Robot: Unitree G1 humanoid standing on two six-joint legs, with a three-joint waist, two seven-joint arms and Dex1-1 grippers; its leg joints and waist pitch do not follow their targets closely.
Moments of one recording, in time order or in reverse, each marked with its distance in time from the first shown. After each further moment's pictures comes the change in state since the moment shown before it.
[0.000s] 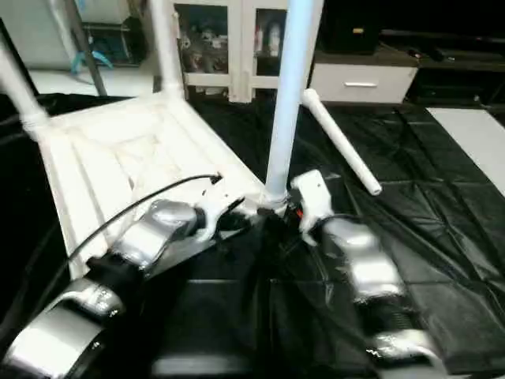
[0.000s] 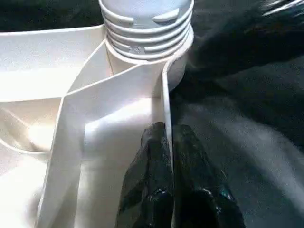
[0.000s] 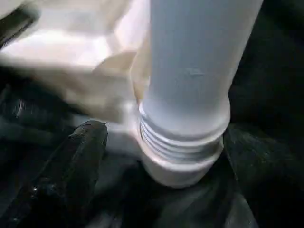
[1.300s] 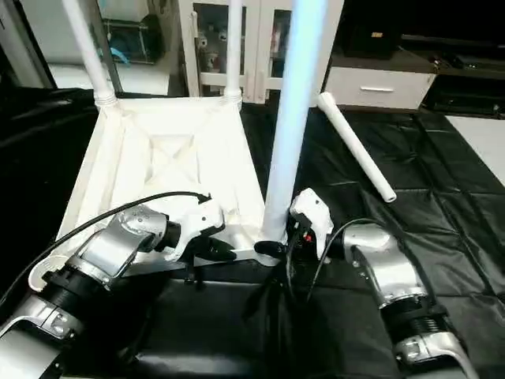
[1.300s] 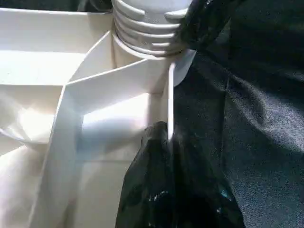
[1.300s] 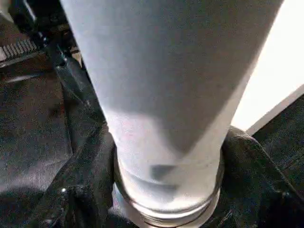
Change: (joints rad) left arm 0.098 0.141 -0.070 -0.220 -0.031 0.063 -0.285; right arm -0.003 -0.045 0.058 0.038 0.025 -0.081 0.310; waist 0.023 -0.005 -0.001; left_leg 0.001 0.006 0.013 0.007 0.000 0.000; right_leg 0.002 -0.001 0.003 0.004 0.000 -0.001
